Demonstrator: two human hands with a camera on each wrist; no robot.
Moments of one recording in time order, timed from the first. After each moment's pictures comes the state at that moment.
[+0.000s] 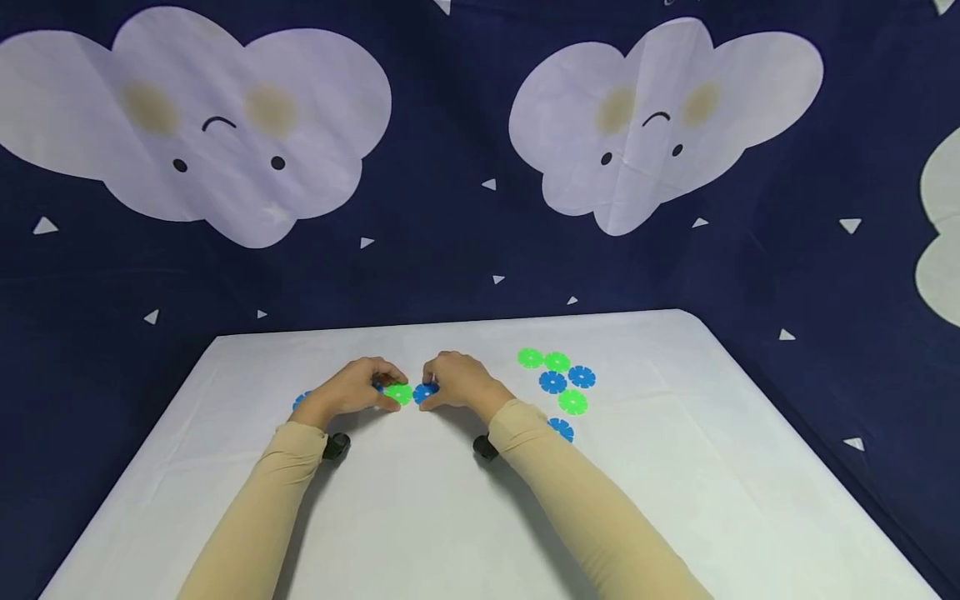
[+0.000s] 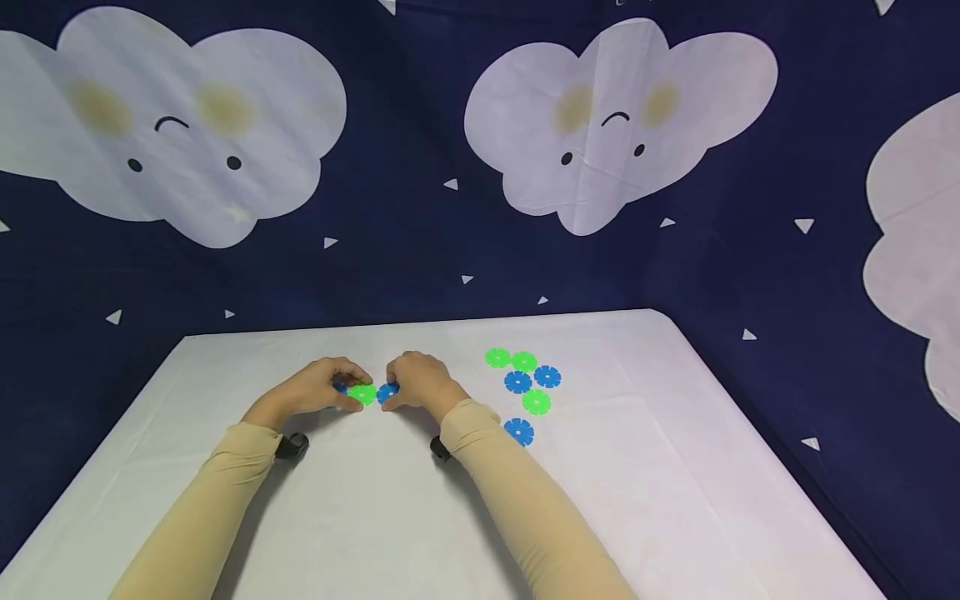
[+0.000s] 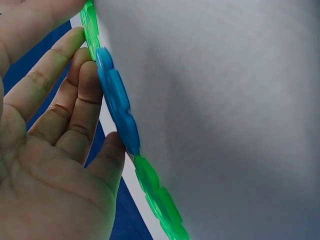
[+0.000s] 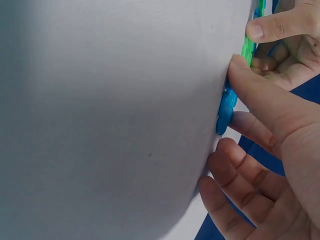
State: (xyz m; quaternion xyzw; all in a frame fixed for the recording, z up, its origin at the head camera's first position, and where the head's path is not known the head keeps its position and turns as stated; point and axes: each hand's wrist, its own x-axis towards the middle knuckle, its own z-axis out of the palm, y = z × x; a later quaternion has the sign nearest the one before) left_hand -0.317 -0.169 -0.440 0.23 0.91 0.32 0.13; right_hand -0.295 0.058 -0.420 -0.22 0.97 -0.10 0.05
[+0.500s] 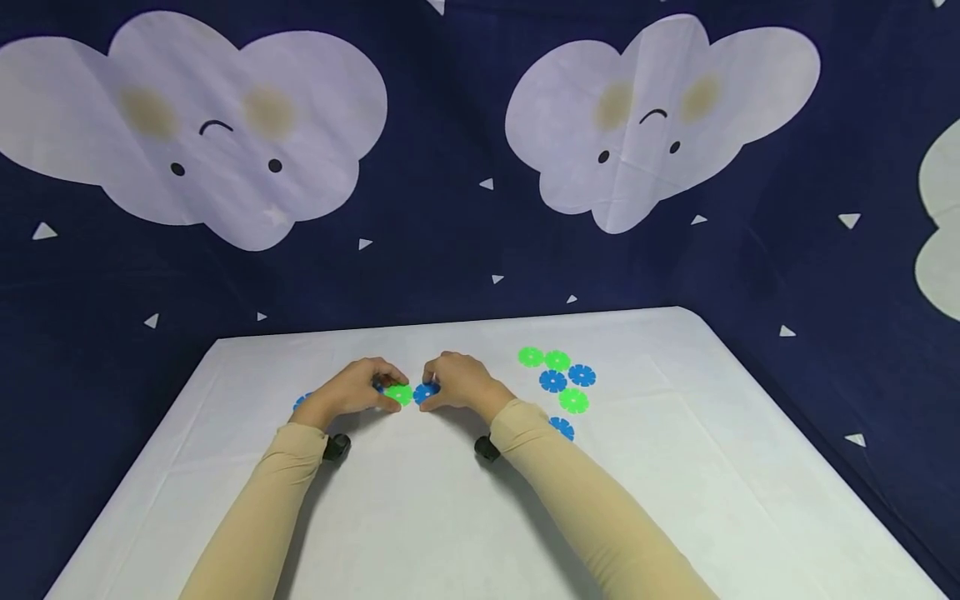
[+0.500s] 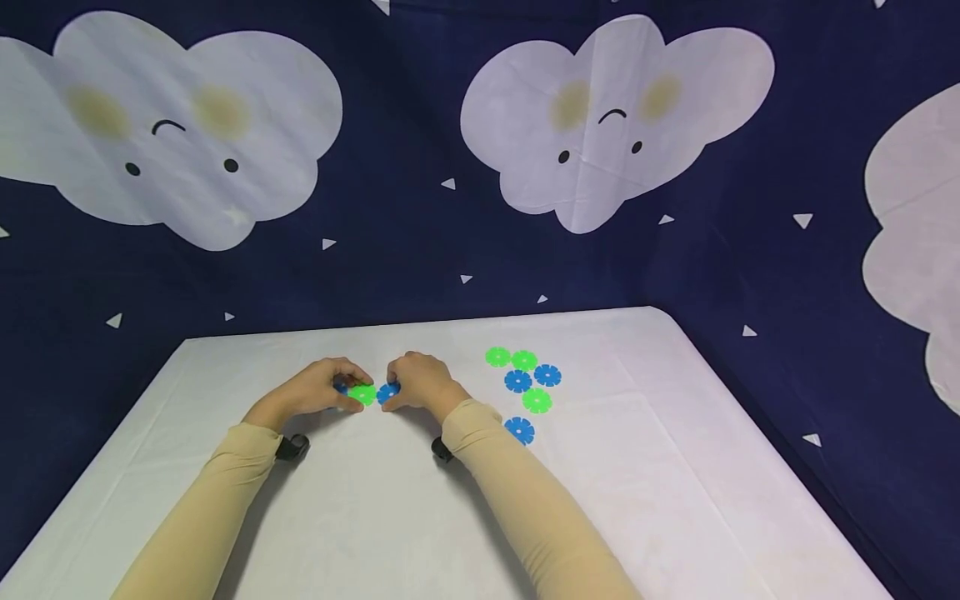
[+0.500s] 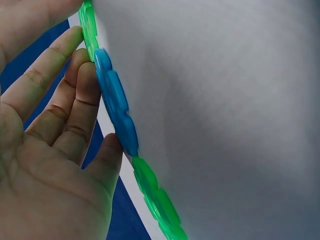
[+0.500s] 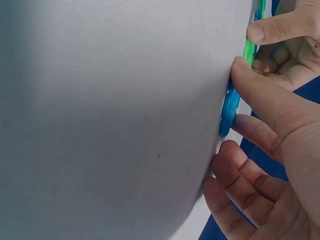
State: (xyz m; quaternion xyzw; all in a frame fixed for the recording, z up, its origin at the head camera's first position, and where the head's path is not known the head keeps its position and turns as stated) left_hand -0.318 -0.167 -0.439 0.23 0.91 0.32 0.13; right_hand -0.294 0.061 -0.422 -0.21 0.97 -0.12 0.05
